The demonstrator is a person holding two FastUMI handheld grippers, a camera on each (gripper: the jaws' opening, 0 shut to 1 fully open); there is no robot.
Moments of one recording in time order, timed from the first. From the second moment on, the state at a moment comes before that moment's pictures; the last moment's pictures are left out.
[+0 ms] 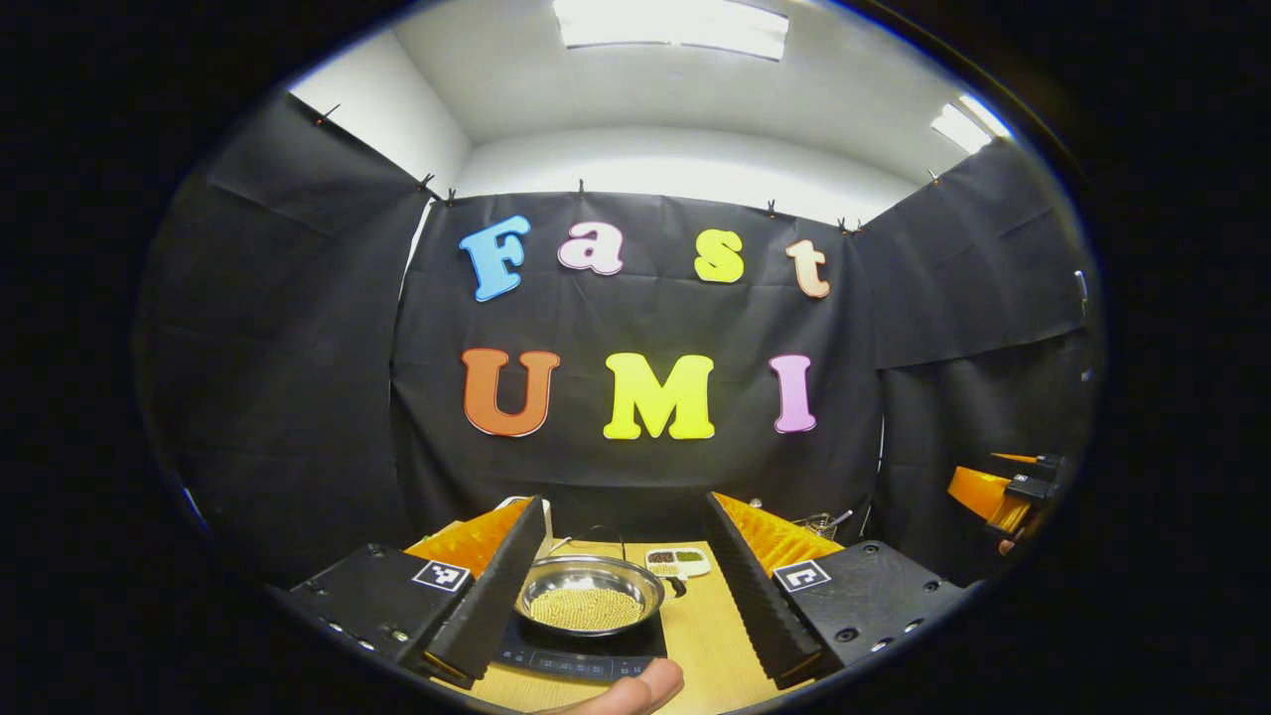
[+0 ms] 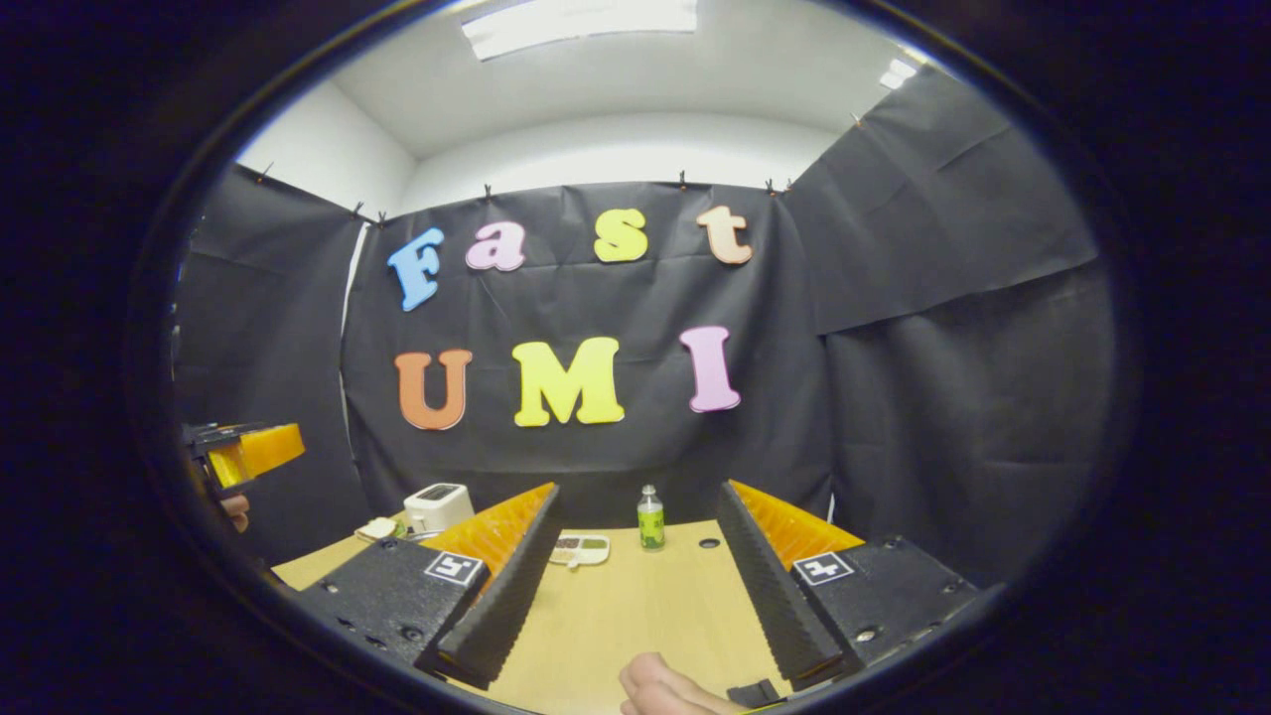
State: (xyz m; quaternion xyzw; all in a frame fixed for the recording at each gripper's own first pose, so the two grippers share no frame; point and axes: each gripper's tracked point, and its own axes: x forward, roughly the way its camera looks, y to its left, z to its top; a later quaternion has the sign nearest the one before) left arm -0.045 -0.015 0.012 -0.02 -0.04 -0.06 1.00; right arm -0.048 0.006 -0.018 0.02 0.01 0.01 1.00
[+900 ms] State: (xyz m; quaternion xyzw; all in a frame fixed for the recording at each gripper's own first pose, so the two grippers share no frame) left arm -0.052 -0.020 -0.025 0.02 -0.01 -0.04 1.00; right arm -0.058 -0.004 -0.040 0.01 0.01 0.01 1.00
